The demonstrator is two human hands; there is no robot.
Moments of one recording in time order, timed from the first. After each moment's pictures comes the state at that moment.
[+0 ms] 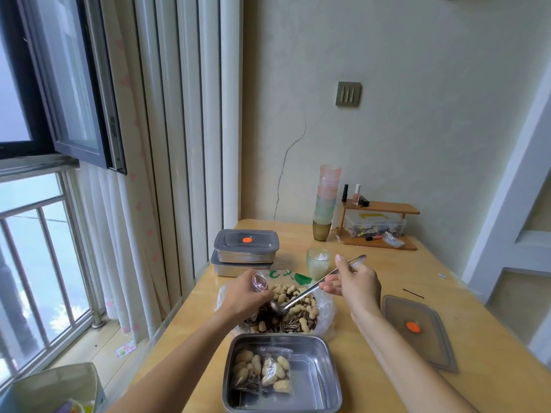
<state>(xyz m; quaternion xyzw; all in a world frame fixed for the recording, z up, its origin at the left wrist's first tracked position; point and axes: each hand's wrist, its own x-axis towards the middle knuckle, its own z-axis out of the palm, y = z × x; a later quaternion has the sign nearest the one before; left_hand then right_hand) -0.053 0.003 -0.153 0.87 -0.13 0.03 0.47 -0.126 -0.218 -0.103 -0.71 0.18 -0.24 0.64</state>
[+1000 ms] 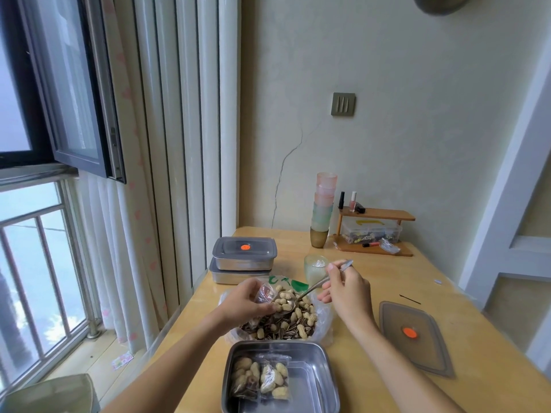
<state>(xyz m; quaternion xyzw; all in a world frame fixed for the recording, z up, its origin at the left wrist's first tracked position) -0.051 0.013 -0.150 0.85 -0.19 -0.07 0.49 -0.126 -0.218 -0.109 -0.82 0.08 -0.31 0.48</state>
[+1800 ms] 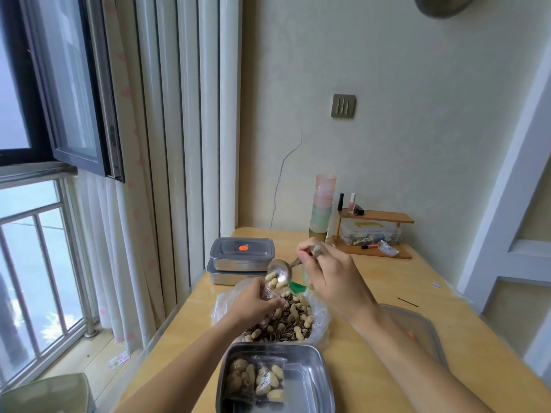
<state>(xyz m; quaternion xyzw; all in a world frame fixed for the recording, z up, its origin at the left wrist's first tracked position) -0.046 -0.022 -0.160 0.84 -0.14 -0.04 0.52 -0.152 -0.197 -0.047 -0.84 -0.26 -0.42 0.23</state>
